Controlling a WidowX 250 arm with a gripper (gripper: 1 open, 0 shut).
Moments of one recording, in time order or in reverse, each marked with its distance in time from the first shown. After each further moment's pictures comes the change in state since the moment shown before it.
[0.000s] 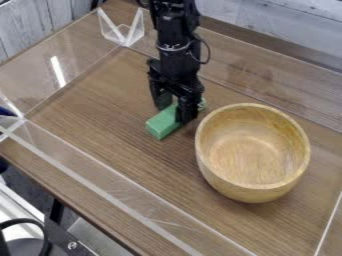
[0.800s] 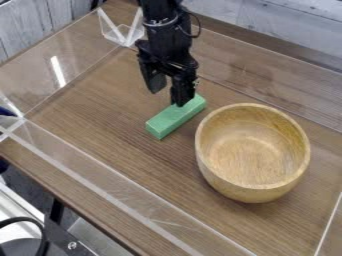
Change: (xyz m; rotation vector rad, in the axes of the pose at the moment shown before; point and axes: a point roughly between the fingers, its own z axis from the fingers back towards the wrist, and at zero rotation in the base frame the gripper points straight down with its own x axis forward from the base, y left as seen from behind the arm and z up) arm -0.006 -0.003 0.032 -0.033 -0.065 0.057
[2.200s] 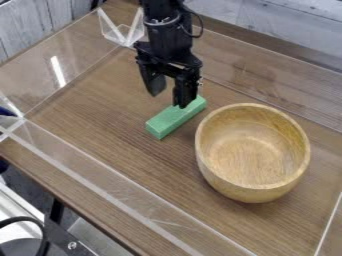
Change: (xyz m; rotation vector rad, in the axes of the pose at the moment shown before) arm -0.004 -0.009 0.003 -0.009 0.021 0.057
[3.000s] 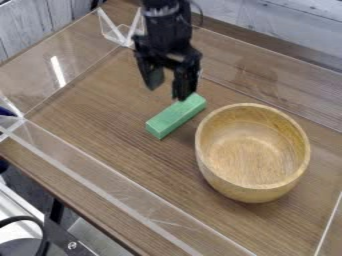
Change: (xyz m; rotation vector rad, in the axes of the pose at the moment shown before) arm -0.001 -0.006 0.032 0.010 -0.043 0.009
